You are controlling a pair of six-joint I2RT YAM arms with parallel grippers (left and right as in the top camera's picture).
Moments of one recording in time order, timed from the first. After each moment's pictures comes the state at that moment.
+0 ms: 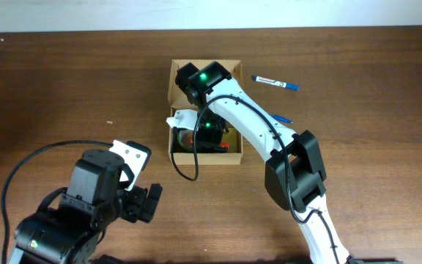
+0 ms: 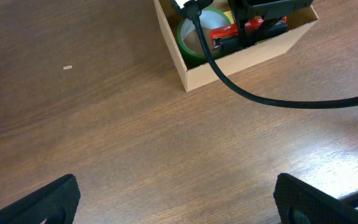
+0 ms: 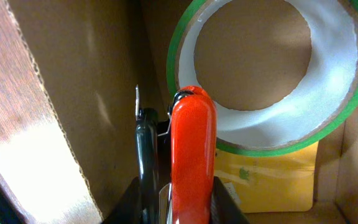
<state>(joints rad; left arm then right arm) -0.40 0.87 1.18 -1.27 -0.06 0.02 0.65 2.35 2.17 -1.50 -0.17 -0.71</state>
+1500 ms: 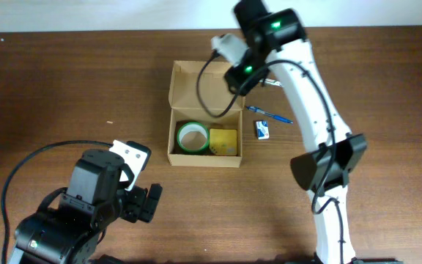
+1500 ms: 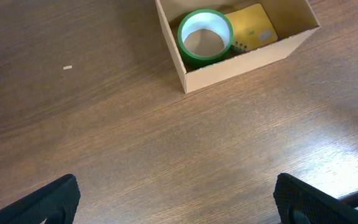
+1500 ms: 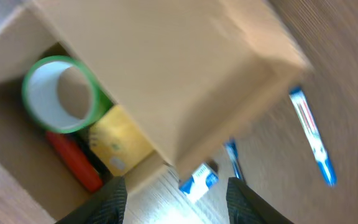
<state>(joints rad) -0.40 0.87 1.18 -1.27 -0.06 0.02 0.35 2.35 2.60 -1.59 -0.17 -0.40</state>
